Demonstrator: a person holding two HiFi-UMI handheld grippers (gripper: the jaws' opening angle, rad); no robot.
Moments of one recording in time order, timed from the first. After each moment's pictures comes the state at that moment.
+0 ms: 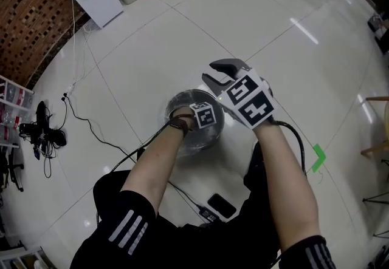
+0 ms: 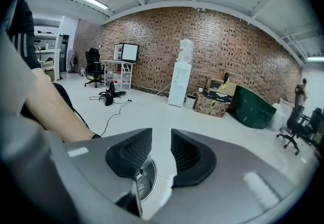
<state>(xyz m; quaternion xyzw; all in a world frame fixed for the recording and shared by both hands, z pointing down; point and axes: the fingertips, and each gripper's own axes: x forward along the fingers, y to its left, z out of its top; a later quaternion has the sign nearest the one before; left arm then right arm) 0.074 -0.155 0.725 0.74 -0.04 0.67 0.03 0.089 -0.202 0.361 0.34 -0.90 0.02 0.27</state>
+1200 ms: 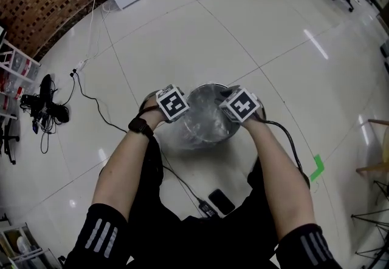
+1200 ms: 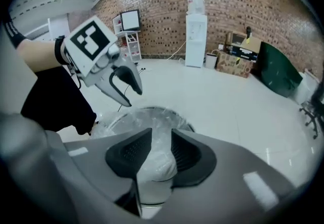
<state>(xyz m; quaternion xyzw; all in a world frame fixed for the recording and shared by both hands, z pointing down) -0.066 -0.173 0.569 0.80 -0.22 0.55 0.09 0.033 -0.177 0.547 0.24 -0.86 0.15 0.42</state>
